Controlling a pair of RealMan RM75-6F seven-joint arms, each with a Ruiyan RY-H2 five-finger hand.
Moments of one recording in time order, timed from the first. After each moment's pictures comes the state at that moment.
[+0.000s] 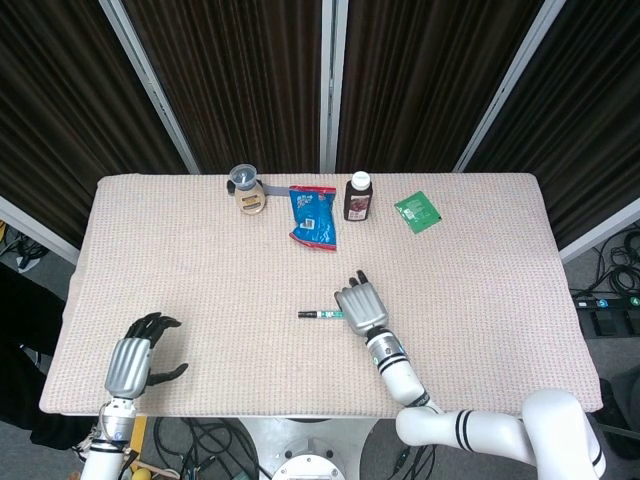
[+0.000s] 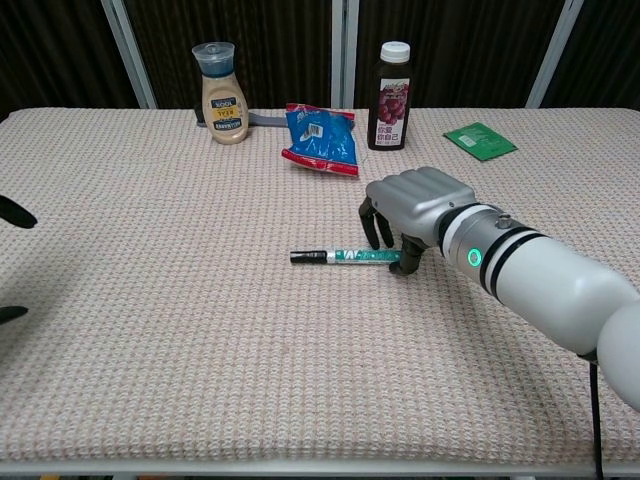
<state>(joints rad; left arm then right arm) -0.12 -1.67 -0.01 -1.32 1.54 1.48 -0.07 0.81 -1.89 0.19 -1.32 -0.87 1.00 -0.82</state>
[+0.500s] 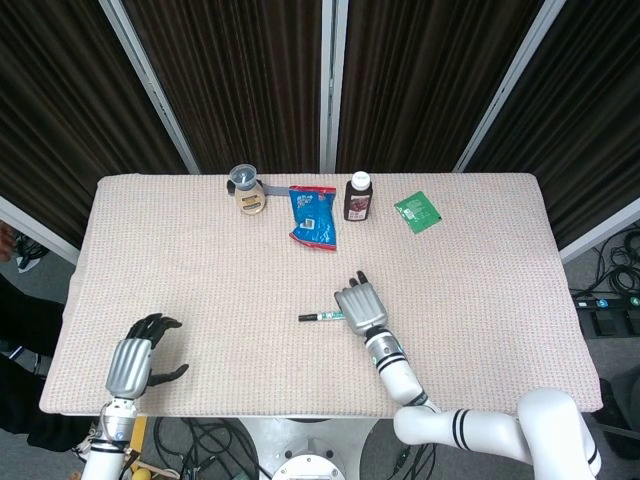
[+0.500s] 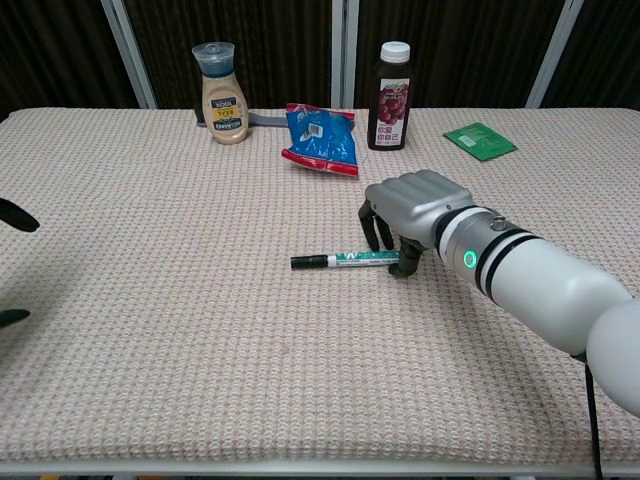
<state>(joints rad) -0.12 -1.67 -0.01 -1.32 1.54 1.48 -0.07 0.82 -1.90 0.18 -1.30 -0.85 1.00 -0.82</state>
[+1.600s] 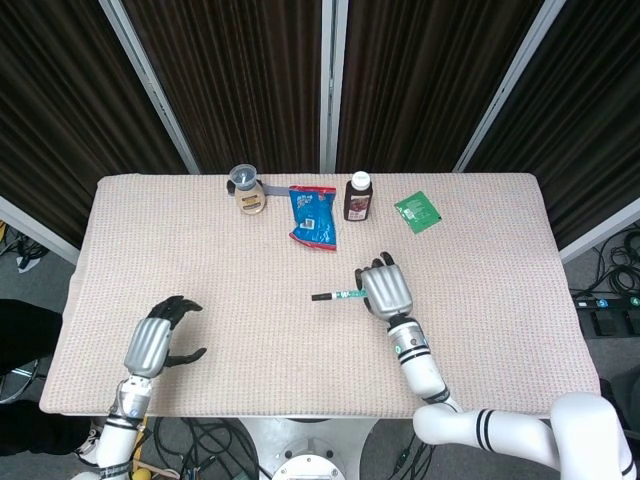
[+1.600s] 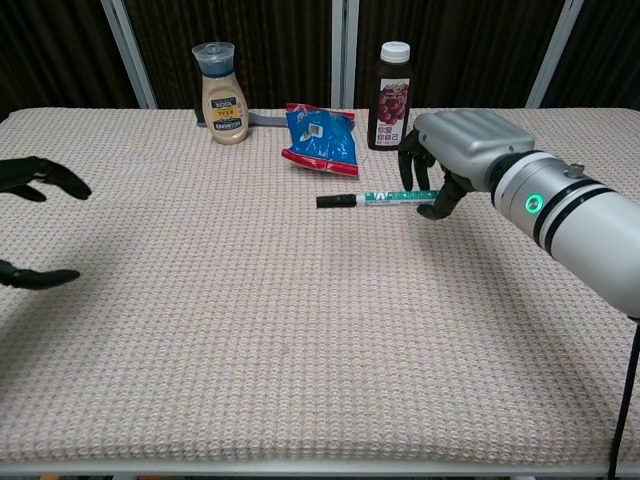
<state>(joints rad) -0.24 -1.65 -0.09 -1.41 1.52 1.35 -0.05 0.75 -1.77 0.23 -1.41 -0.97 1.14 -0.66</state>
